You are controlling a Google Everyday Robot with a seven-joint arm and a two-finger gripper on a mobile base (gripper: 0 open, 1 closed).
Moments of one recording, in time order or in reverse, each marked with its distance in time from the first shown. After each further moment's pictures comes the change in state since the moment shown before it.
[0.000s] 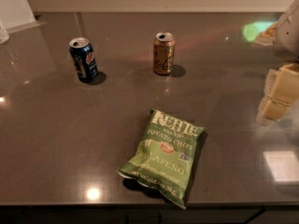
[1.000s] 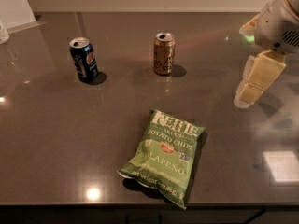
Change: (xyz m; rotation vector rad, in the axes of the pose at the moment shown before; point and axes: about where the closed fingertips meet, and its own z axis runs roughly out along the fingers) arm -0.028 -0.033 0.016 0.019 -0.098 0.029
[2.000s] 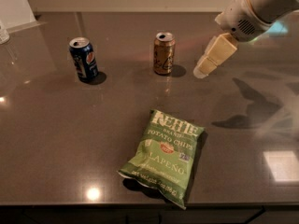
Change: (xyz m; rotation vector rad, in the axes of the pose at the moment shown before) arm -0.057 -0.076 0.053 0.045 -0.233 0.133
